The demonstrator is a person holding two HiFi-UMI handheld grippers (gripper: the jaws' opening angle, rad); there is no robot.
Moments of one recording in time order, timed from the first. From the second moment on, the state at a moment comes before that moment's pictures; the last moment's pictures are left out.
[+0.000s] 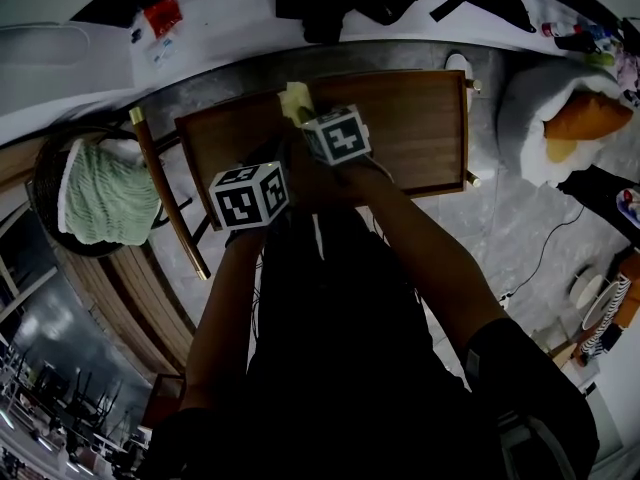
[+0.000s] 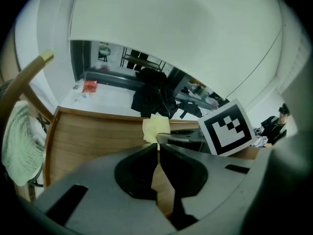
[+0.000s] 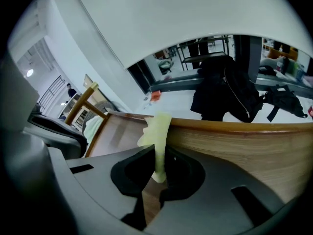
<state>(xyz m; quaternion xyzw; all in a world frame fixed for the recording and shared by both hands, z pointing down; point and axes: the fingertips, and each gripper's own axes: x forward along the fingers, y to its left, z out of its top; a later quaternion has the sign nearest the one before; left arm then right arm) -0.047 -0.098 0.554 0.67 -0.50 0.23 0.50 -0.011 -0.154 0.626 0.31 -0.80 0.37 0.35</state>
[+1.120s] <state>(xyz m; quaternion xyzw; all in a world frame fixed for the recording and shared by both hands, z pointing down) 0.124 -0.140 0.557 0.75 -0.40 0.28 0.45 0.205 -0.182 0.621 0.43 -0.74 0.38 0.35</state>
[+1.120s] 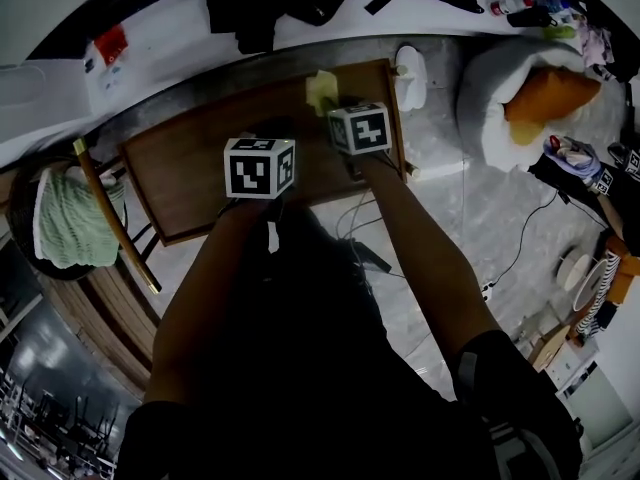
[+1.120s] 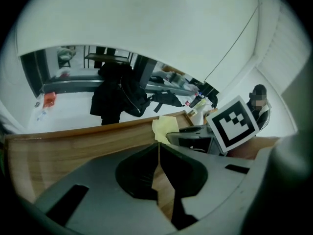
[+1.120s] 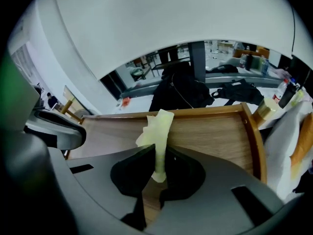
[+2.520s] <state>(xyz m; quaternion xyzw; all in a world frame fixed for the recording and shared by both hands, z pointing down) -0.014 -0.111 0.530 0.72 -0.48 0.25 0.44 0.190 -0.168 0.576 0.53 -0.70 0.39 0.28</state>
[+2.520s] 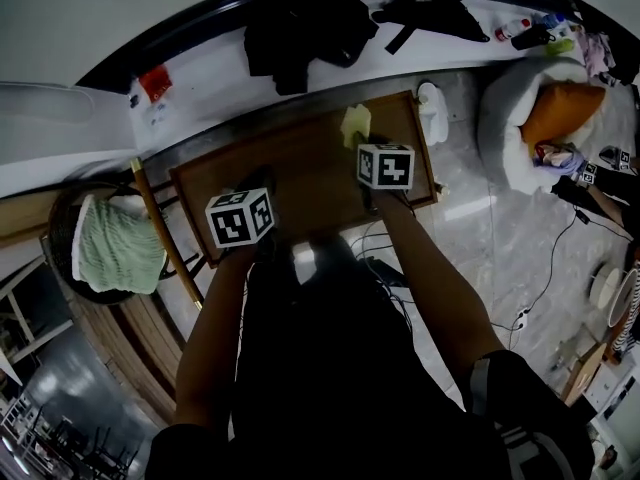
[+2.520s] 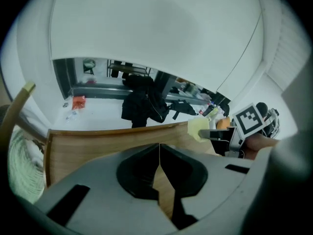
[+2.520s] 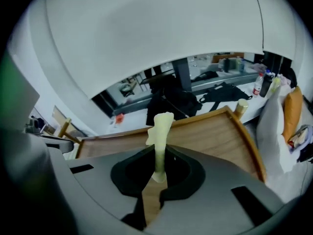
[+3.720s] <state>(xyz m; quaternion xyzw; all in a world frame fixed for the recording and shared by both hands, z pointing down) -0.246 -0.050 0.479 0.71 -0.53 0.16 0.44 -0.236 -0.072 0.632 0.29 -0.81 0.40 0.32</state>
